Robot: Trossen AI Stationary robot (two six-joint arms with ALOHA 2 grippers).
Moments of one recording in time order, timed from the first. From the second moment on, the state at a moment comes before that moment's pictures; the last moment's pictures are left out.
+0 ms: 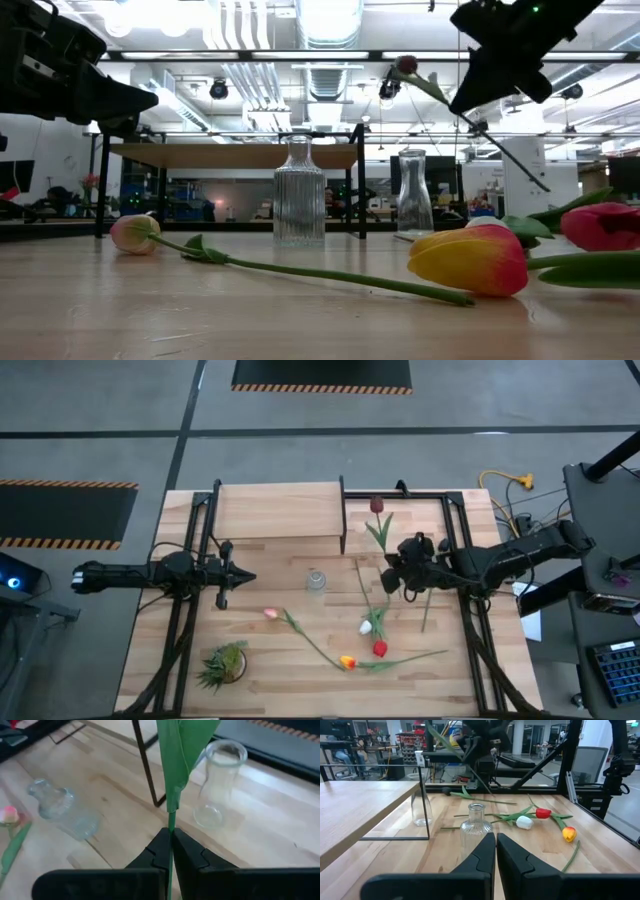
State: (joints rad) left arm 0.00 0.12 0.01 0.02 -0.01 -0.01; right arm 0.23 1.11 0.78 -0.57 0.72 0.89
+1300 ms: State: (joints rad) left arm 0.00 0.12 0.01 0.02 -0.01 -0.01; right arm -0.24 1.17 0.77 0.33 0.62 0.04
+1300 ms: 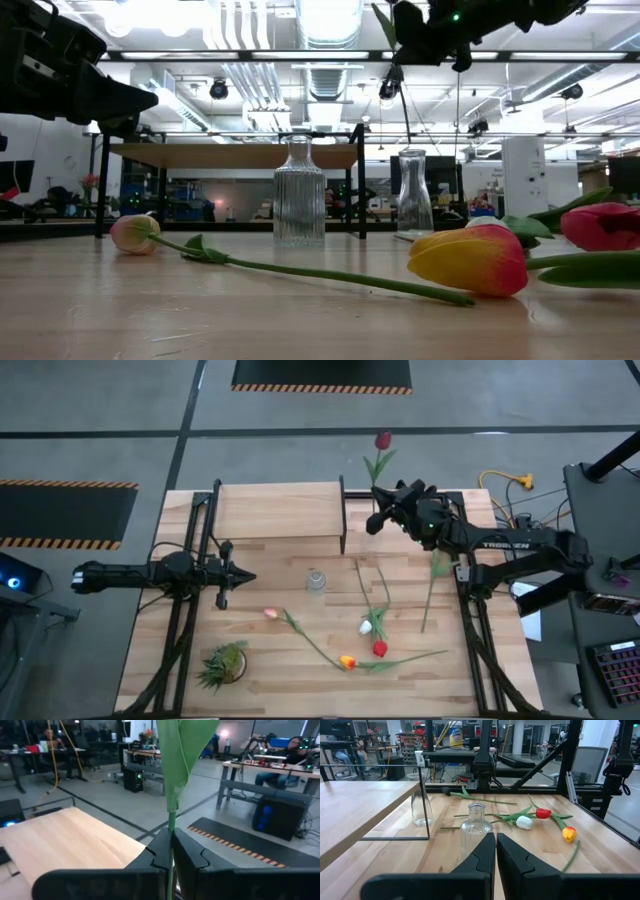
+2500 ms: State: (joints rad) left arm 0.00 0.12 0.01 0.02 -0.01 -0.01; right arm -0.26 1.32 0.67 0.35 0.63 0.17
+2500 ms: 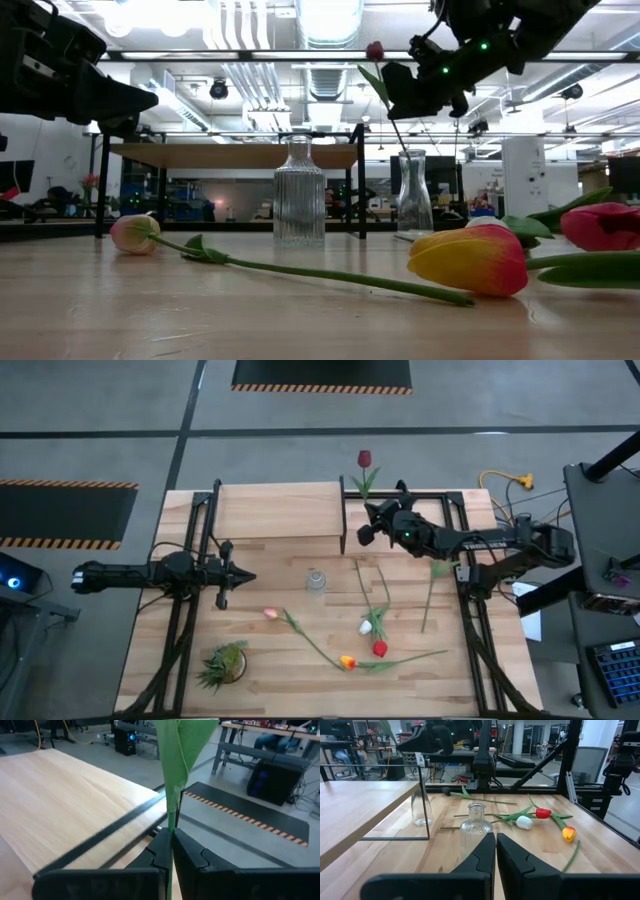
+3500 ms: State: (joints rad) left arm 0.00 0.12 0.01 0.02 -0.01 -0.01; right arm -0.15 0.96 0.63 -0.04 0.65 0.41
